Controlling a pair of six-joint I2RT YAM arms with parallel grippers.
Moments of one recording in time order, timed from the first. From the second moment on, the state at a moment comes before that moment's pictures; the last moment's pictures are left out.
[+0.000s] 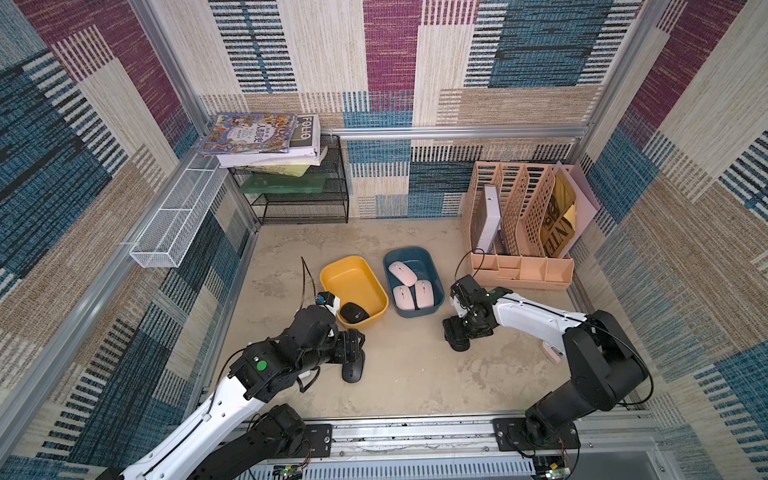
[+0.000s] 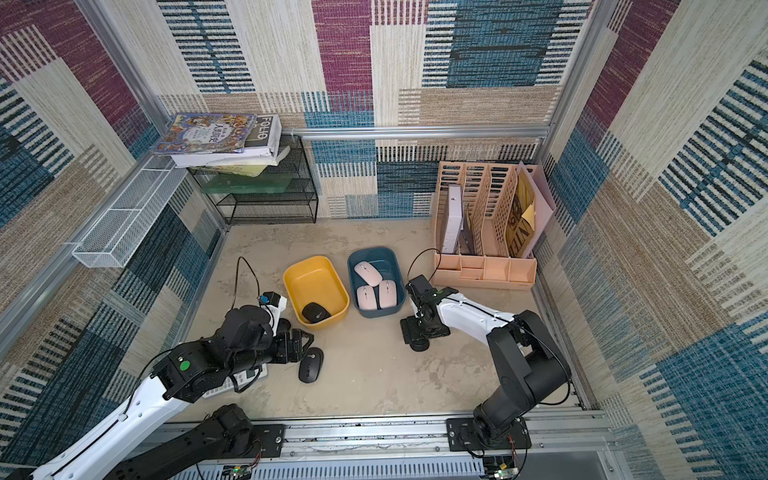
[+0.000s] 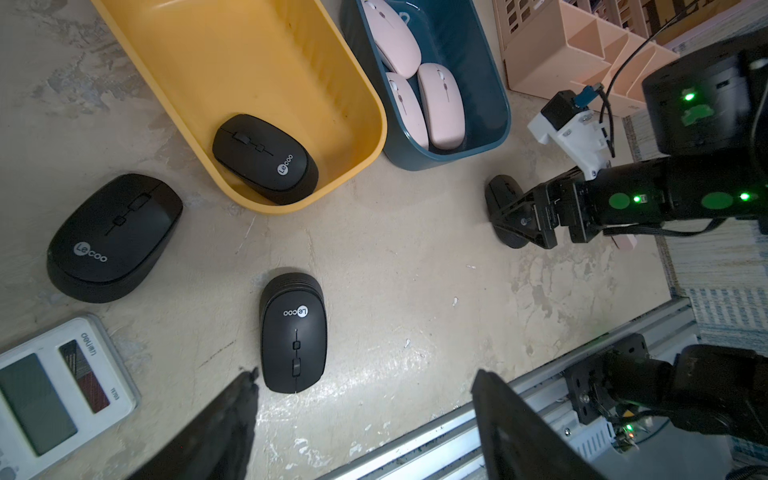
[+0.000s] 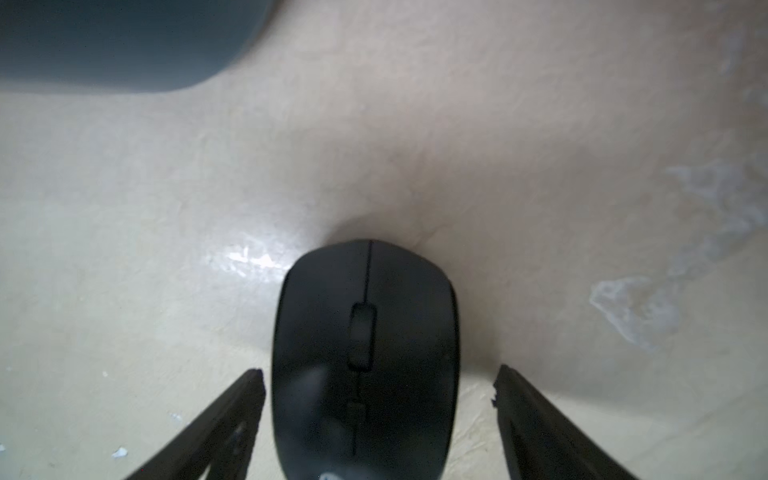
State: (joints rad) left arm -0.71 0.77 0.86 -0.91 -0.05 -0.64; right arm 0.54 1.59 0.90 -0.67 0.00 0.27
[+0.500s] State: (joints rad) left arm -0.66 0.68 0.88 -0.92 -0.10 -0.62; right arm 0.60 1.57 0.99 -0.70 0.04 0.28
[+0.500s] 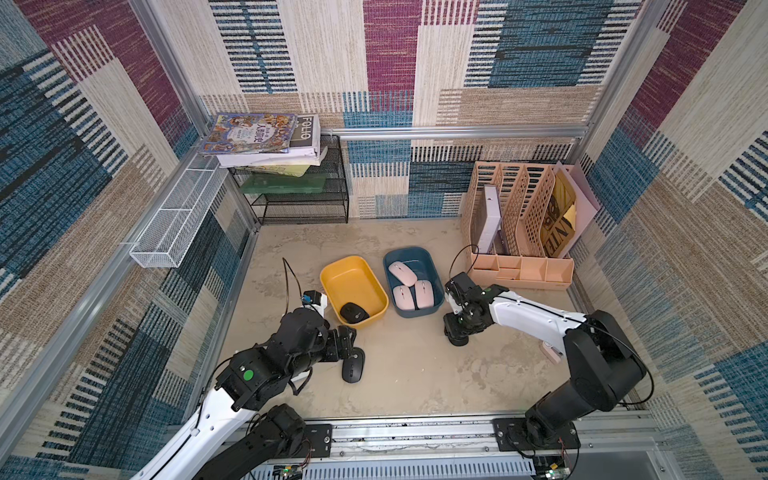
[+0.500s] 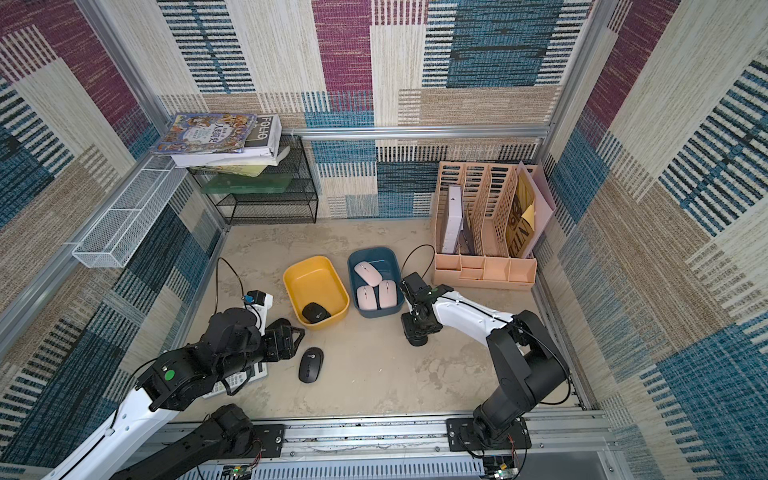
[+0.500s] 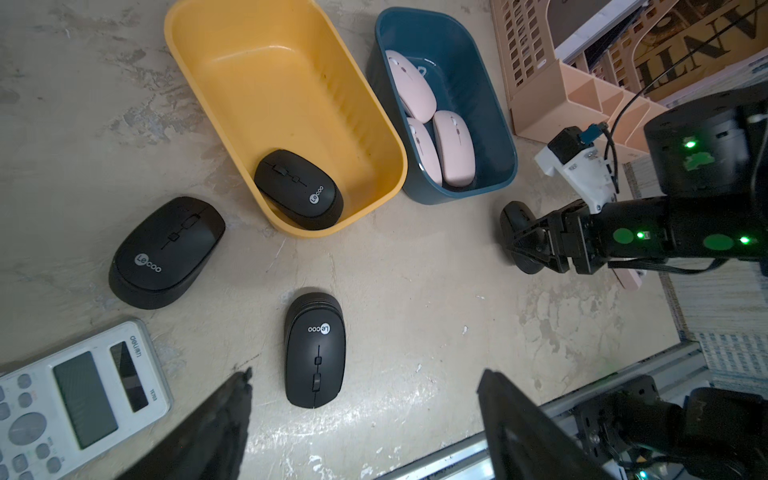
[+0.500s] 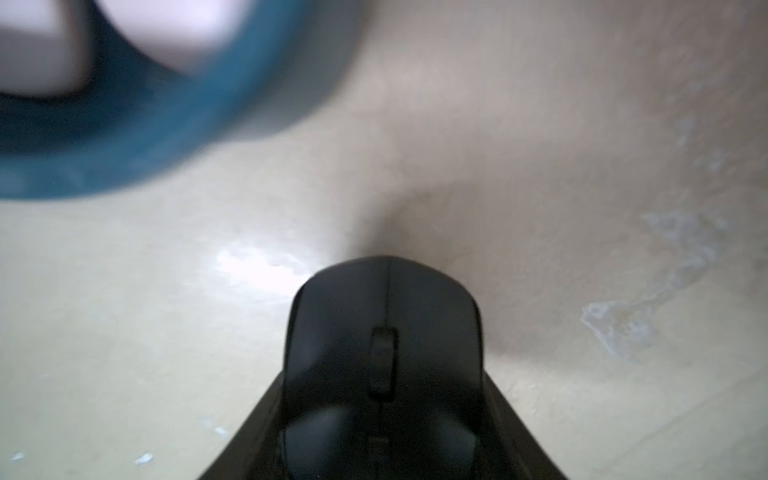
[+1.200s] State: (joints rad) left arm -0.62 0.59 0.95 -1.04 -0.22 -0.56; right arm 0.87 2.28 2.22 -0.98 0.04 0.28
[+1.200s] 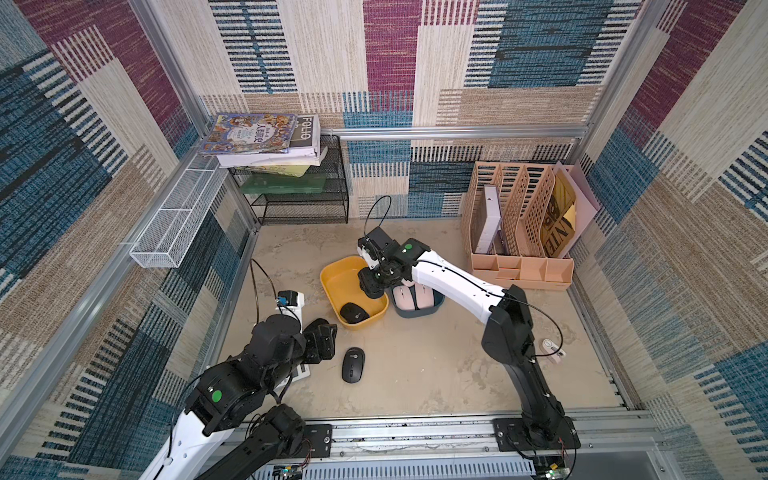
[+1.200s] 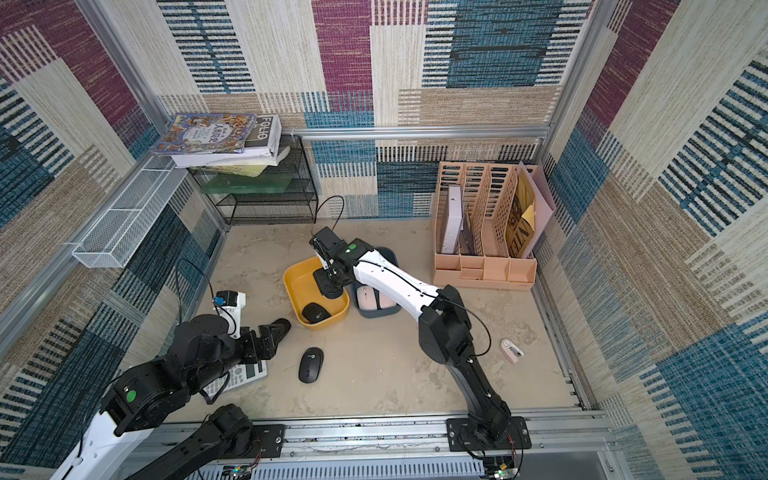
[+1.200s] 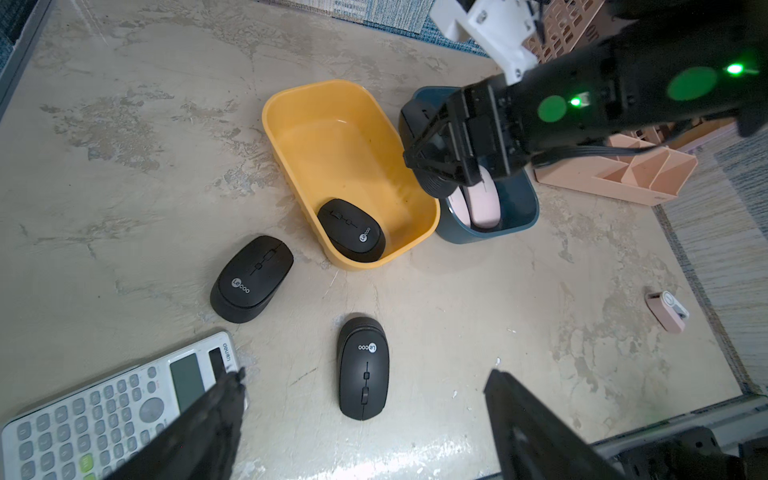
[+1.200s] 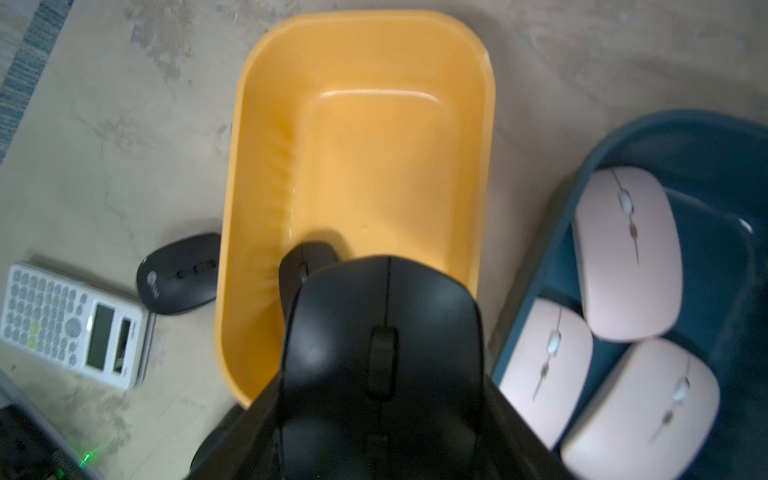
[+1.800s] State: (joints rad) left arm -0.62 0.58 0.91 -1.07 -0.23 -0.59; right arm 0.89 2.50 2.33 -1.04 0.10 0.27
